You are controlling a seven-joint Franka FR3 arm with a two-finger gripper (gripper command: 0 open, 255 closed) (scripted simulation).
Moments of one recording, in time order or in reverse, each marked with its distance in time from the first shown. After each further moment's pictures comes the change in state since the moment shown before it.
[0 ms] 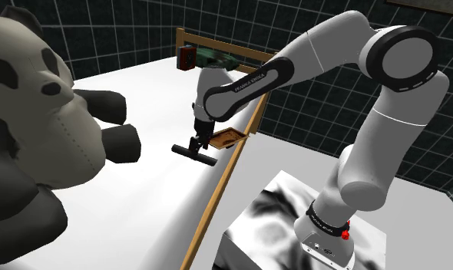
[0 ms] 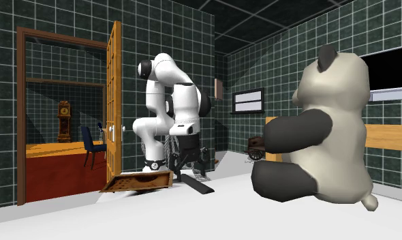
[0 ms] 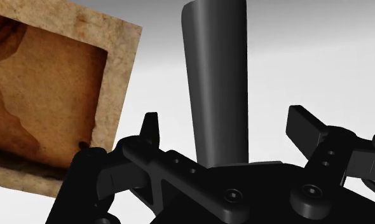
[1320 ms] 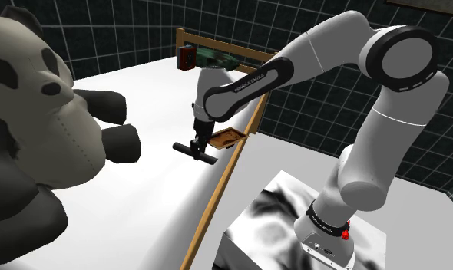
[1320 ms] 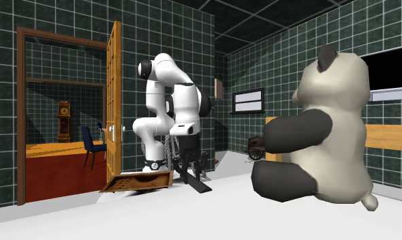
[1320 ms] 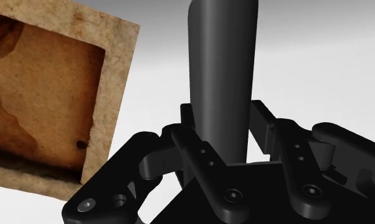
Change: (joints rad) arm 0.001 0.002 0.001 0.001 0.000 0.002 0.002
